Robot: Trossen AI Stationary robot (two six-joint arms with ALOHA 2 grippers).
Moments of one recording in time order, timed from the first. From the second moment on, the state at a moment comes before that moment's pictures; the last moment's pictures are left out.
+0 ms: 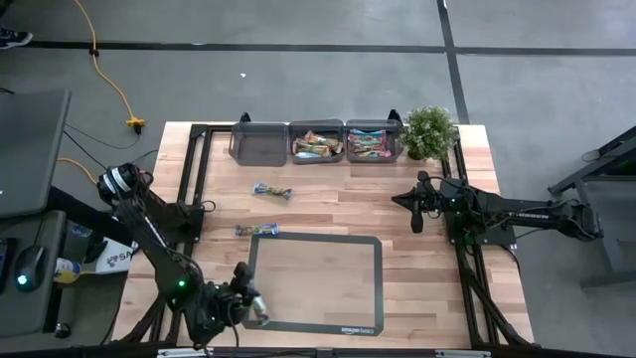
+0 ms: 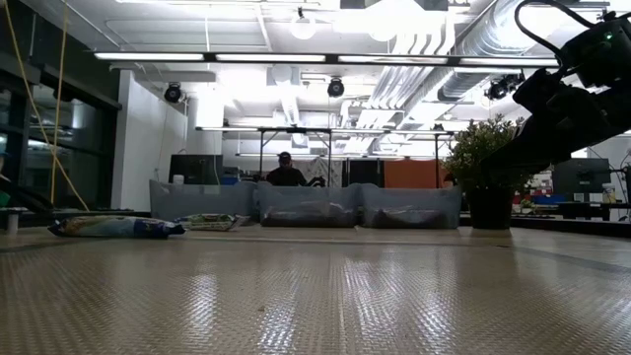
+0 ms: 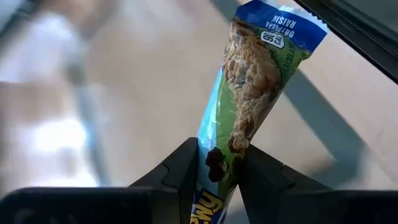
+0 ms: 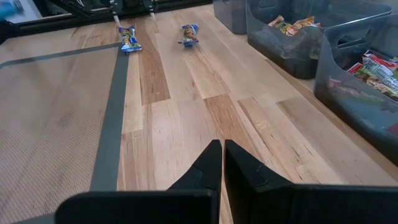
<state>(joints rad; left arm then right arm) -1.01 1.52 0.97 -0.52 -0.62 -0.16 -0.25 0.40 0.01 0.03 -0.03 0.10</state>
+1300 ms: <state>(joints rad) -0.83 1.21 1.47 -0.56 -1.34 0.29 -0.25 0.40 0.01 0.03 -0.03 0.10</state>
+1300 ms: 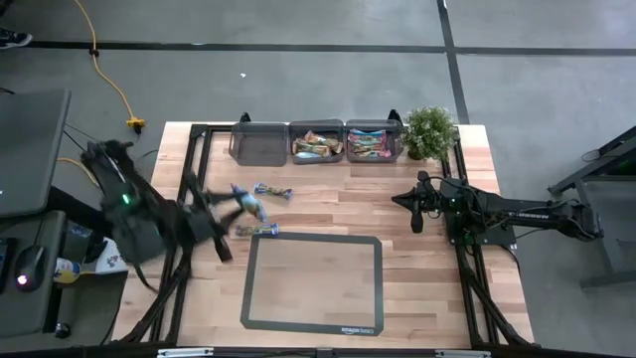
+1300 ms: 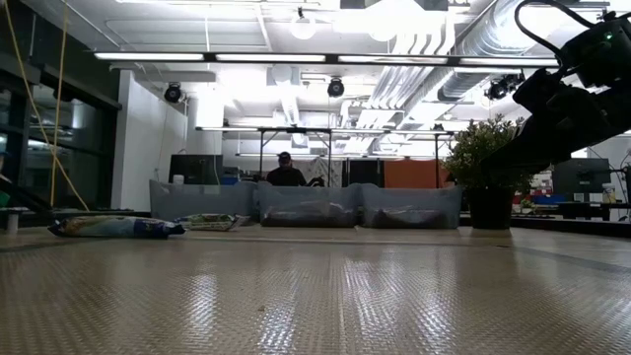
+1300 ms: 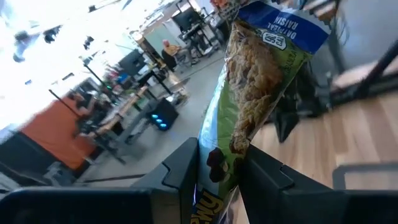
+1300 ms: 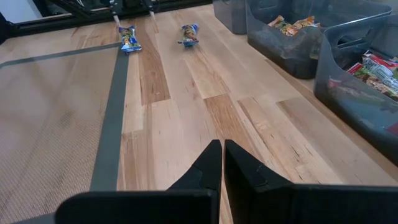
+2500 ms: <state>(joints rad) 0.45 1.05 1.51 -0.36 -0.12 0.23 -0.25 0.40 0.01 0.03 -0.03 0.10</state>
